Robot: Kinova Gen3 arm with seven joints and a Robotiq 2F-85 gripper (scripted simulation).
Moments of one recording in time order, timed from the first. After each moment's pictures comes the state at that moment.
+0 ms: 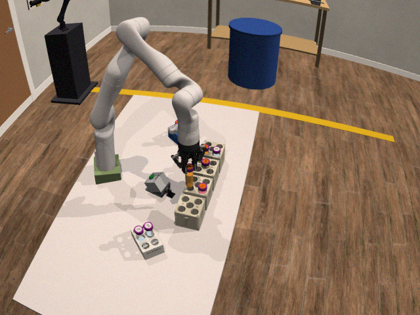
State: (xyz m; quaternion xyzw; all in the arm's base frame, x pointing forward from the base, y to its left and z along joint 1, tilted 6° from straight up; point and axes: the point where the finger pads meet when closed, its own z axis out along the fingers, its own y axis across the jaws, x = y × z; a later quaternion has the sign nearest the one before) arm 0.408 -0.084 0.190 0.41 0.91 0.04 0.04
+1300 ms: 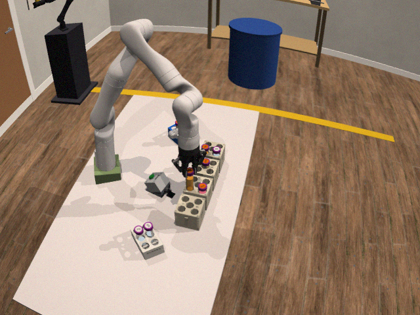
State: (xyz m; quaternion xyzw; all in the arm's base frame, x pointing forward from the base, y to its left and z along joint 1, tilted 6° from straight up) arm 0.411 -0.083 0.169 0.41 0.91 0.05 0.04
